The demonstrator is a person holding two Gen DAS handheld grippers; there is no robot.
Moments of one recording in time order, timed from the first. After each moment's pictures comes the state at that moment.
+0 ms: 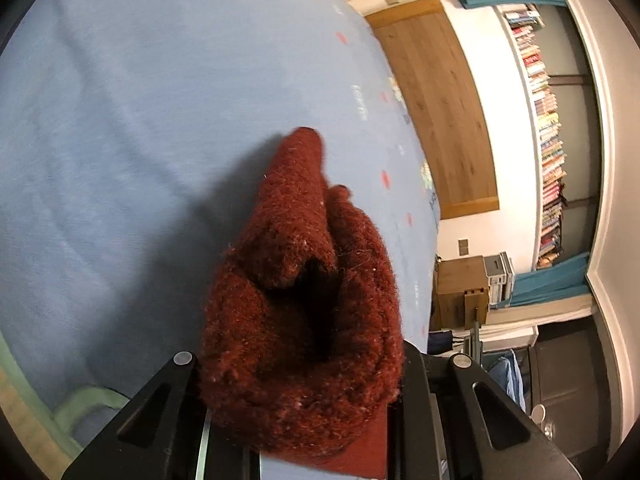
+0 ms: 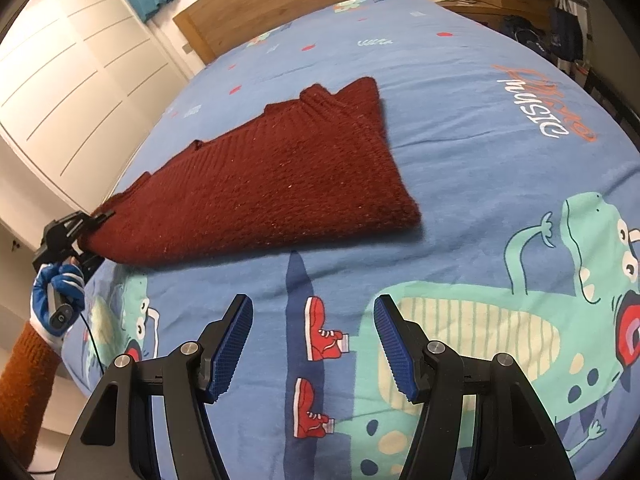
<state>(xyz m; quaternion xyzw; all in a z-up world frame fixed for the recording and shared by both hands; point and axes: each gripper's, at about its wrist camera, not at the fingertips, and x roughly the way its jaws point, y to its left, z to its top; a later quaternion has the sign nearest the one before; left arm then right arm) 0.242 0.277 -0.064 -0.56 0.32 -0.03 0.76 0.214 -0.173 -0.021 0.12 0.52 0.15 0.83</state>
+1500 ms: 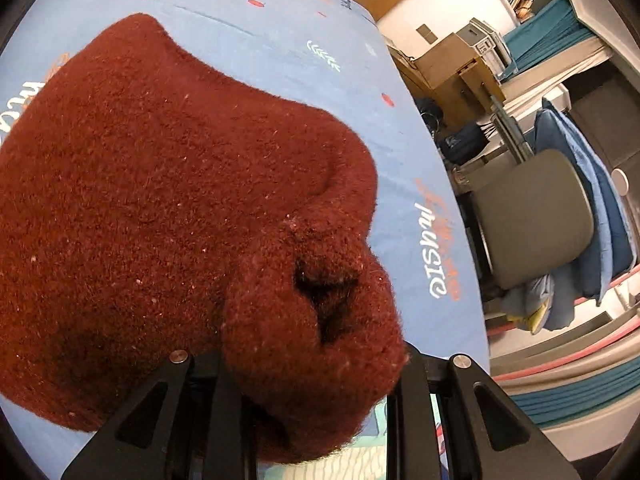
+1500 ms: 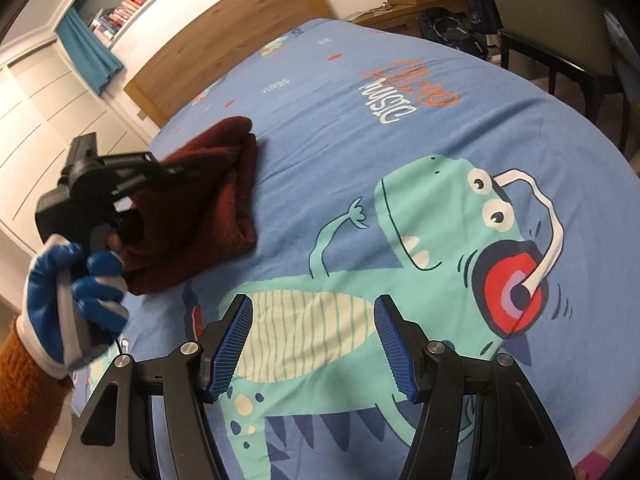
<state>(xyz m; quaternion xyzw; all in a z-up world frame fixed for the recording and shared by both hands) 0.321 -0.113 -0.039 -0.25 0.50 -0.17 0.81 0.162 -0.311 -0.014 0.21 0.48 0.06 0.85</state>
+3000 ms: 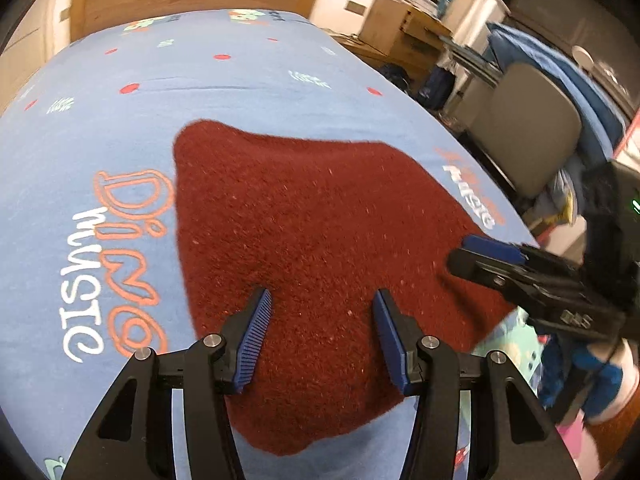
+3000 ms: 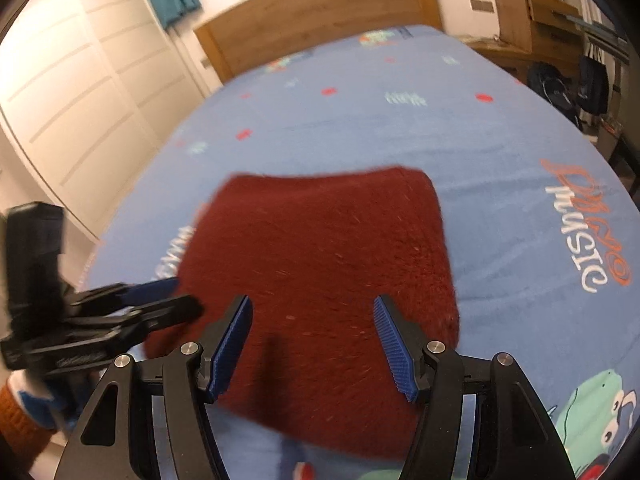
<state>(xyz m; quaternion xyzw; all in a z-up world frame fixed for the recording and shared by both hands) 0.301 -0.009 -0.031 -0.03 0.46 -0.25 0.85 0.342 -0.151 -0.003 0.08 0.48 0.17 0.86</state>
